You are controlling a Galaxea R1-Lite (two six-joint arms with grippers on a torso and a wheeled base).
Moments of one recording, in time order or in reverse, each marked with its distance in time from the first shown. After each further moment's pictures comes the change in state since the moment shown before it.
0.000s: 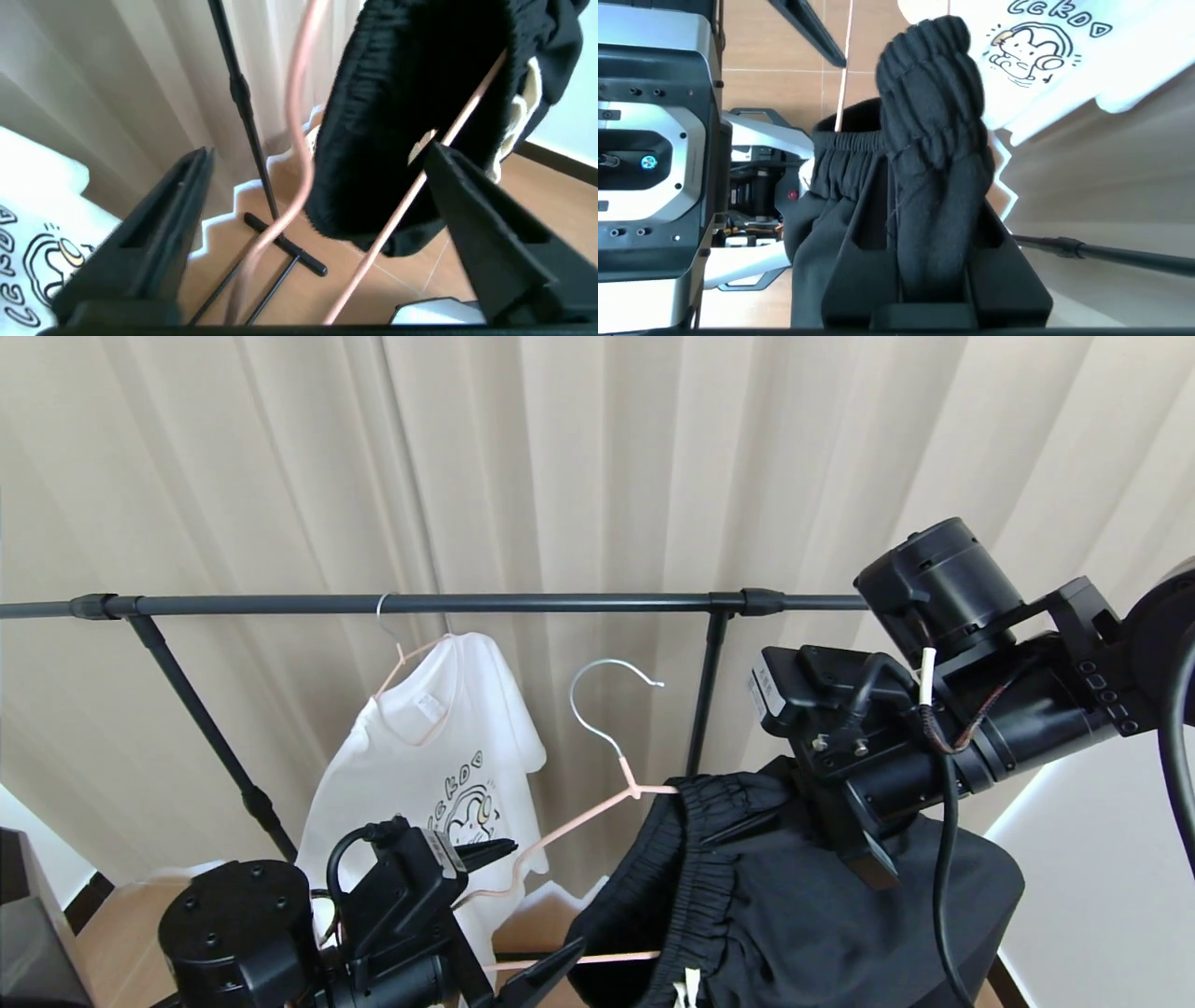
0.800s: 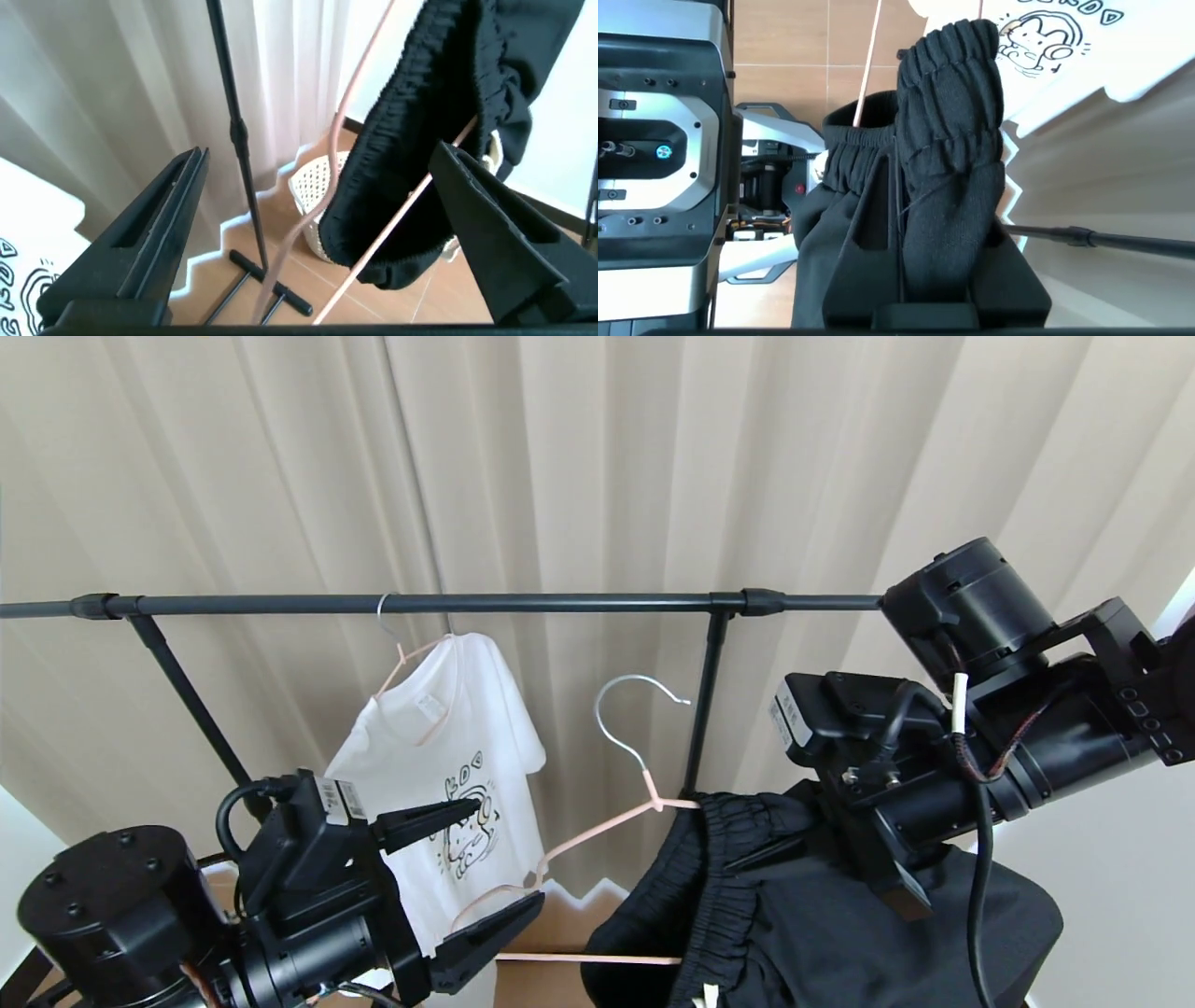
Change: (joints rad) left arm 0.149 -0.144 0.009 -0.001 -0.189 -0.097; right arm -0.008 -0.048 0.083 -0.005 -0.018 -0.001
